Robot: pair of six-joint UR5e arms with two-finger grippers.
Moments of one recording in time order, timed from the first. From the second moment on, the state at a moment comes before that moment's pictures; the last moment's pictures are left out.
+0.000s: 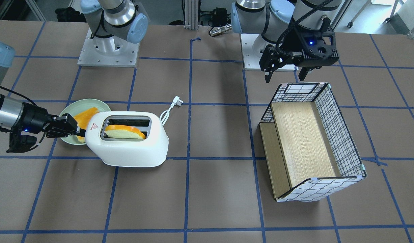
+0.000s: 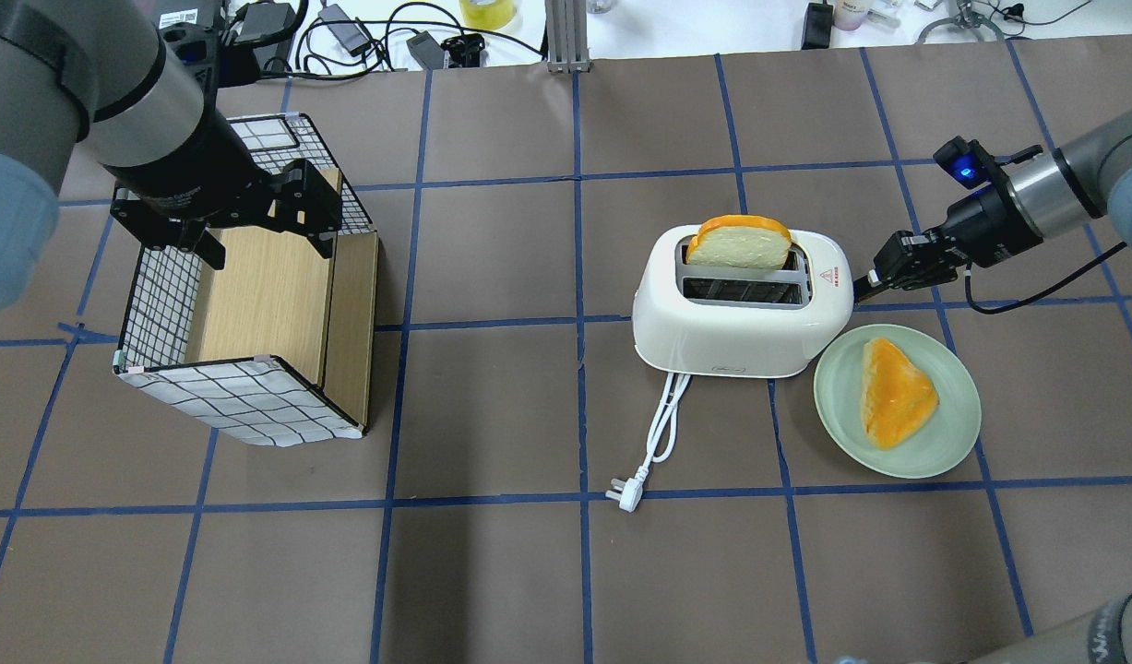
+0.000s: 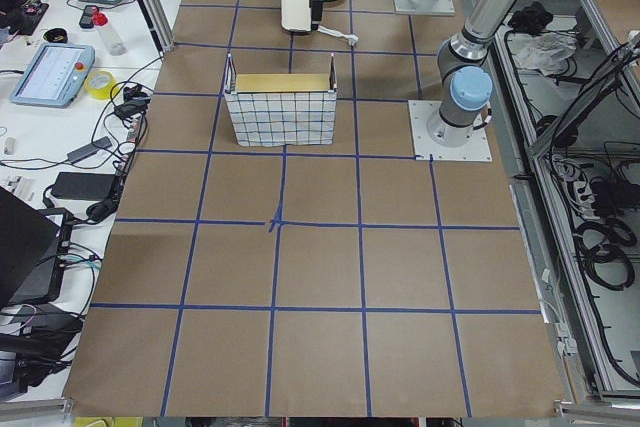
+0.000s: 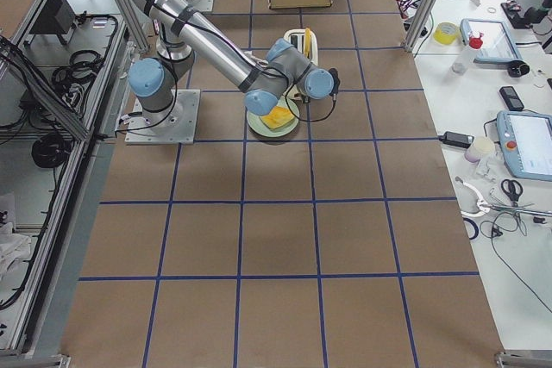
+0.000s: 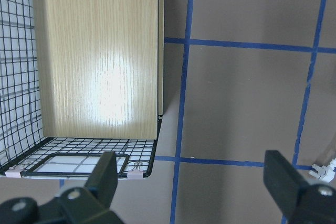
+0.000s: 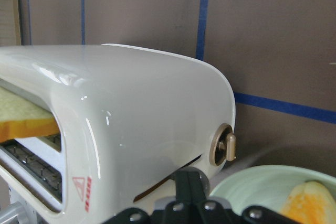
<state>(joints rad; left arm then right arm) -1.57 -1.47 -1.67 -1.51 1.59 -0.08 1.08 -1.28 1.84 -1.66 -1.01 -0.73</state>
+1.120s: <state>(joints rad) -1.57 -1.47 -1.67 -1.51 1.59 -0.08 1.08 -1.25 1.87 -1.72 -1.08 -0.67</state>
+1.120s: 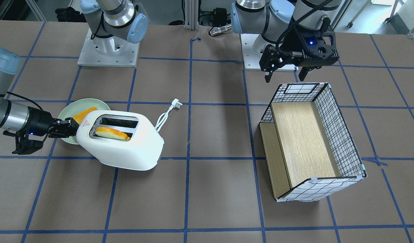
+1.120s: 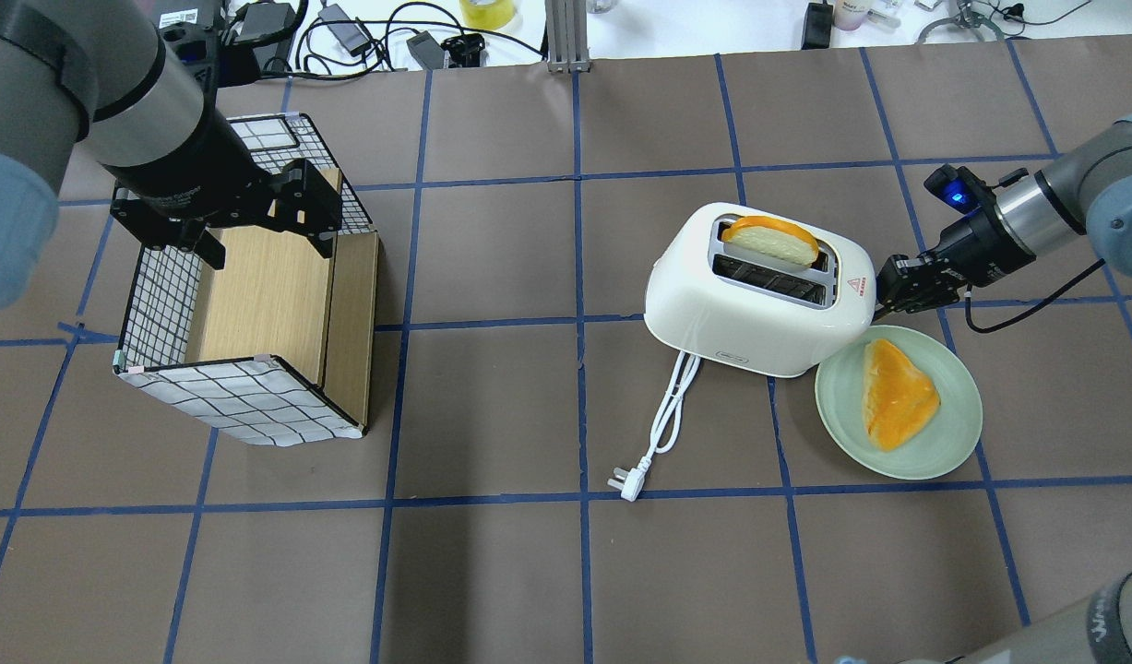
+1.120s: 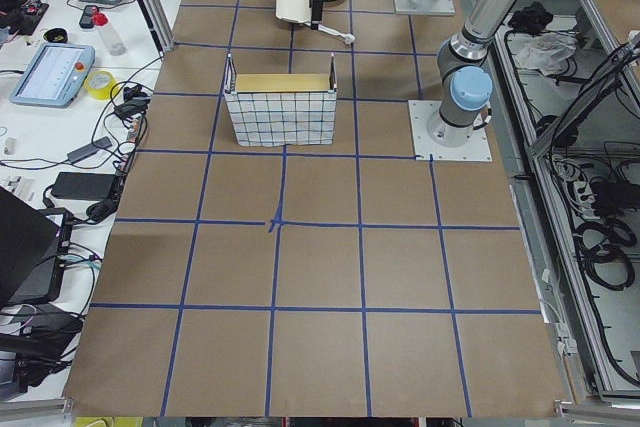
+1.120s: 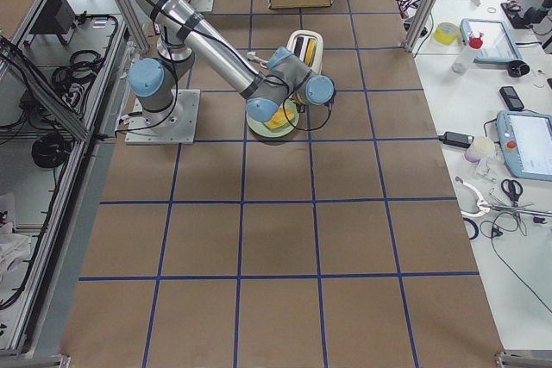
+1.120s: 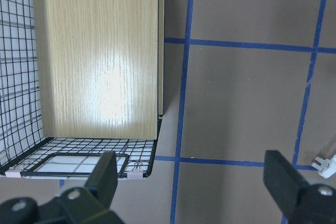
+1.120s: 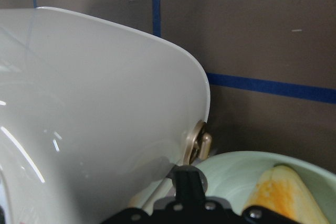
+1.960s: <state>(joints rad) -1.57 -1.47 -1.67 -1.51 1.59 -0.08 1.17 -1.34 1.82 -1.75 -1.09 -0.39</state>
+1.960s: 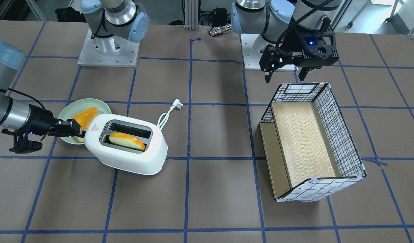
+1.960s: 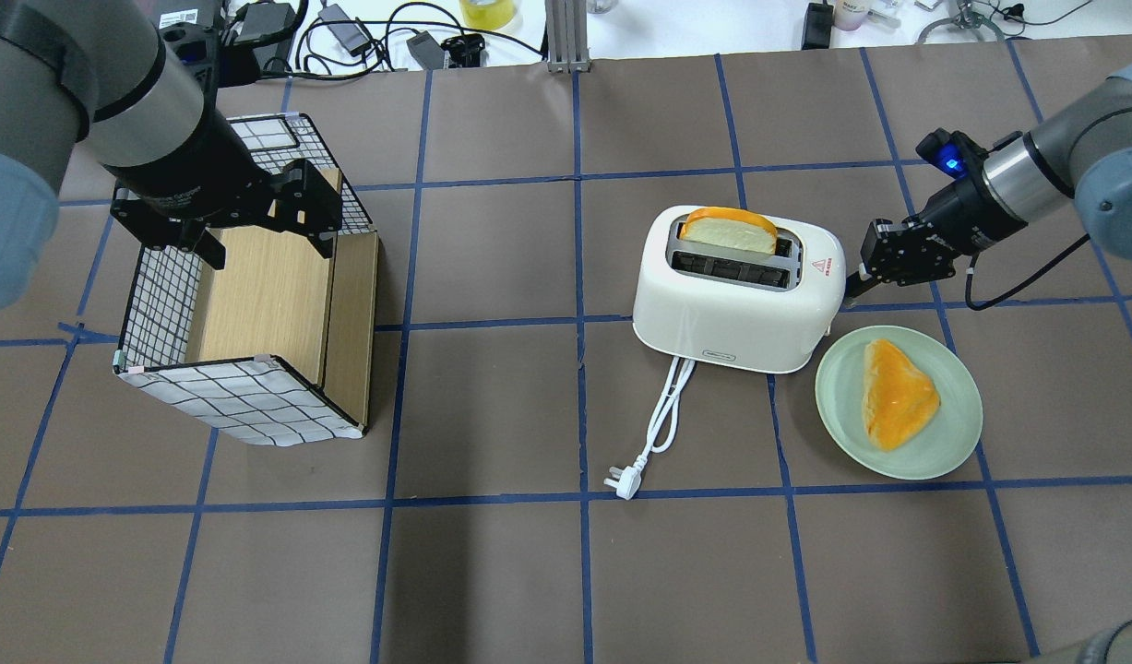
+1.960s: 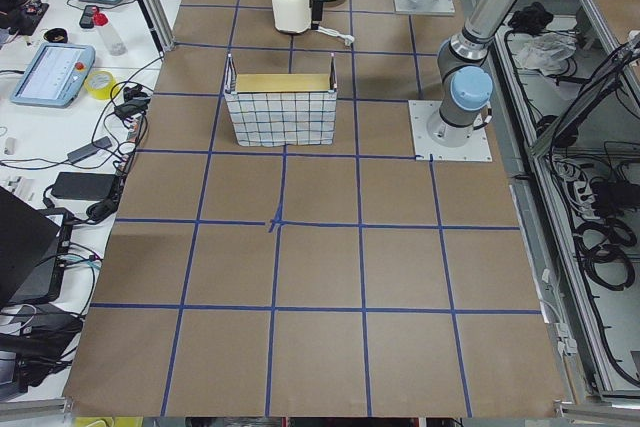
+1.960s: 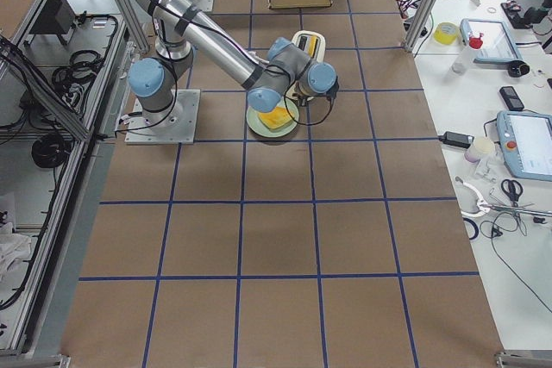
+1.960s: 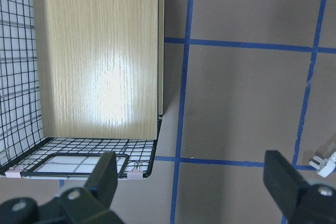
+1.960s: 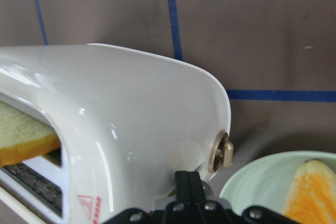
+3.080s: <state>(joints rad) -1.57 -1.47 -1.67 -1.51 1.59 -0.08 1.19 -1.61 1.66 -1.69 -1.40 -0.31</state>
